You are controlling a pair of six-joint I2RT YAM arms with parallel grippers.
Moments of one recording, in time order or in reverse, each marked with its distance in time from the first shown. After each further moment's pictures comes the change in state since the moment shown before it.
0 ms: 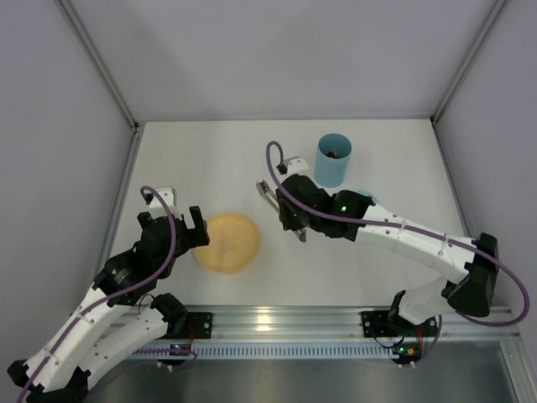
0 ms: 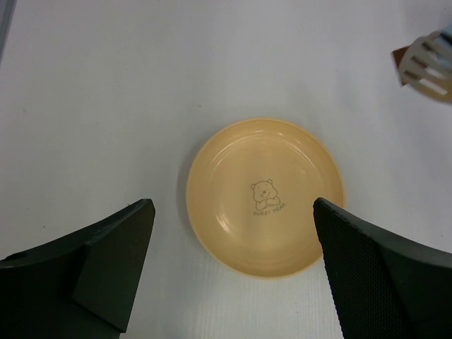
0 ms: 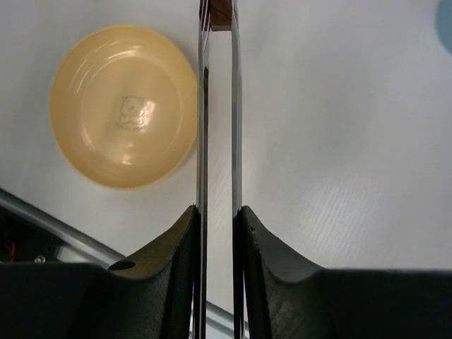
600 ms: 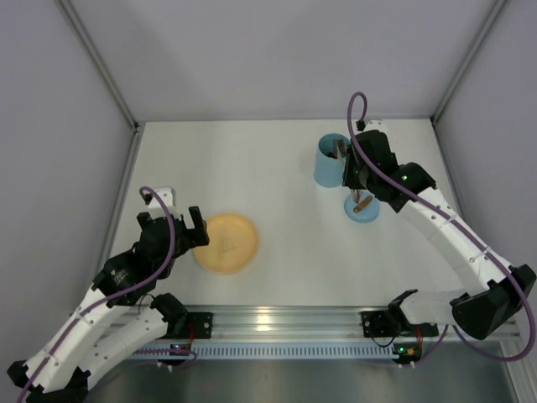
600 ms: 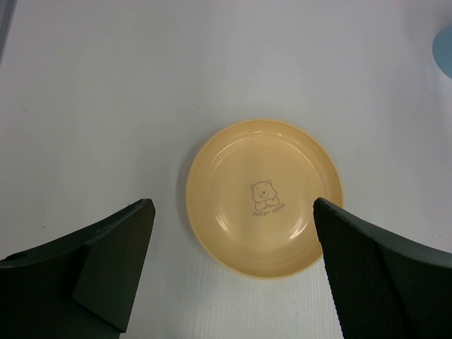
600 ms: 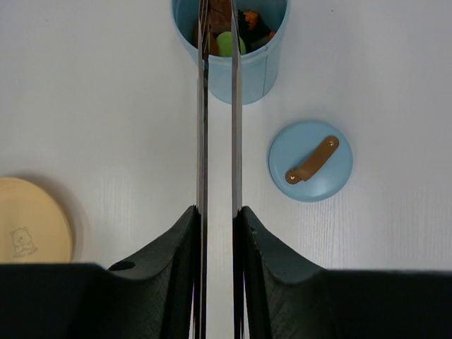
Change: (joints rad) left arm 0.000 -0.006 0.000 0.000 0.000 0.000; right arm -0.546 -0.179 -0.002 -0.067 -0.008 -0.122
